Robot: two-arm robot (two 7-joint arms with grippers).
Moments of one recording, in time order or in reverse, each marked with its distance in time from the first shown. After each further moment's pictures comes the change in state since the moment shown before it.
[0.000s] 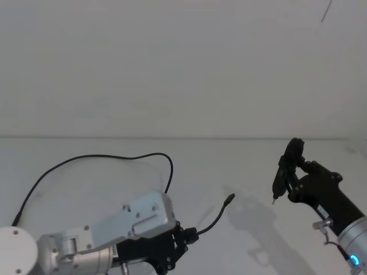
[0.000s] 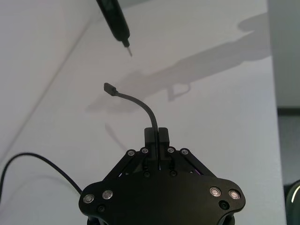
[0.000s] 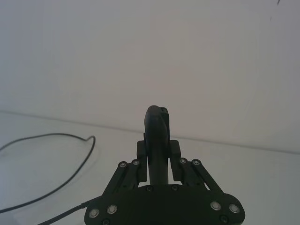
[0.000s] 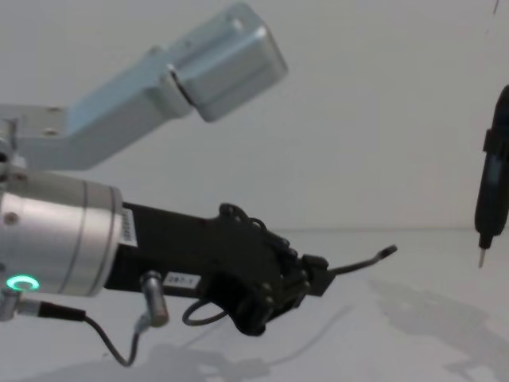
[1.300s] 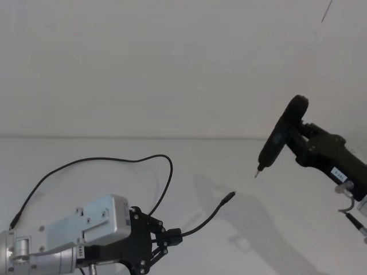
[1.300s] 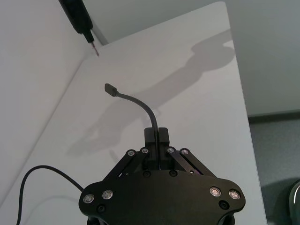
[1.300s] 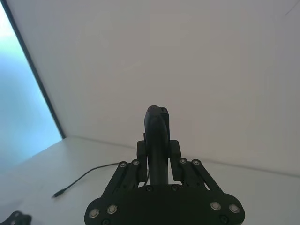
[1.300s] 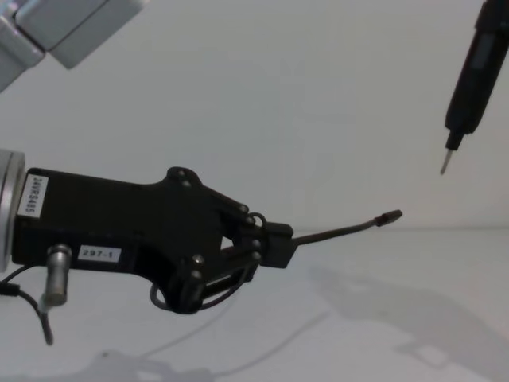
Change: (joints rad) left arm 0.035 0.117 -0.074 -0.012 -0.115 -0.228 -0.117; right arm 0.086 0.059 0.073 -0.108 0.317 0.197 0.160
